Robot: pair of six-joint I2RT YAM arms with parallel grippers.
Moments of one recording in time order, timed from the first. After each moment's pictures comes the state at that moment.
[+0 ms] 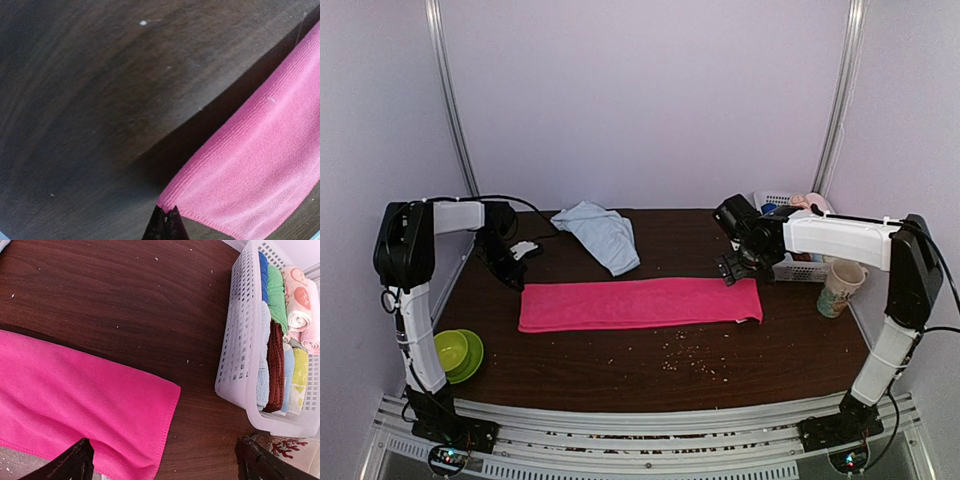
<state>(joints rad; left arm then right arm) -0.12 2.08 1.53 -0.94 0.18 0.53 0.62 1.74 1.33 -0.70 0.54 0.21</state>
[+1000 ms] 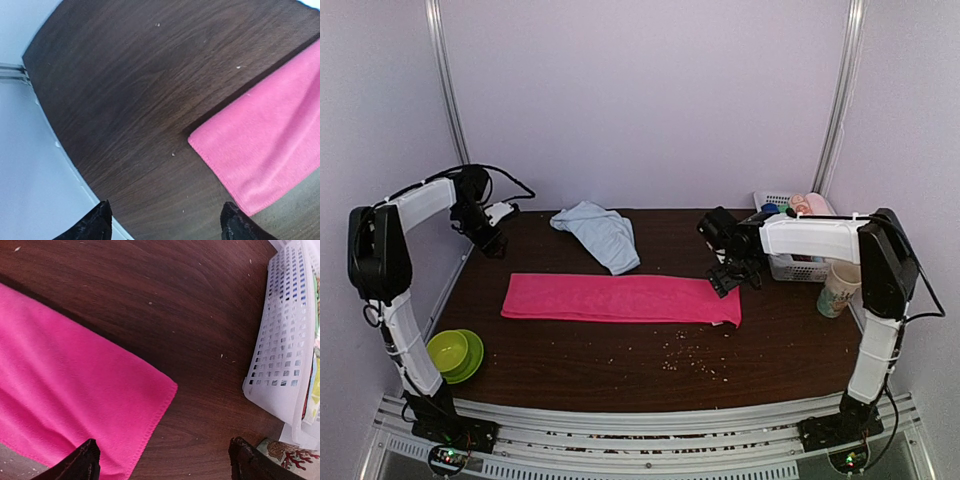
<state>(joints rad) -0.04 1.92 1.64 -0.93 0.00 0.62 0.65 1.88 1.41 -0.76 0.50 0.15</state>
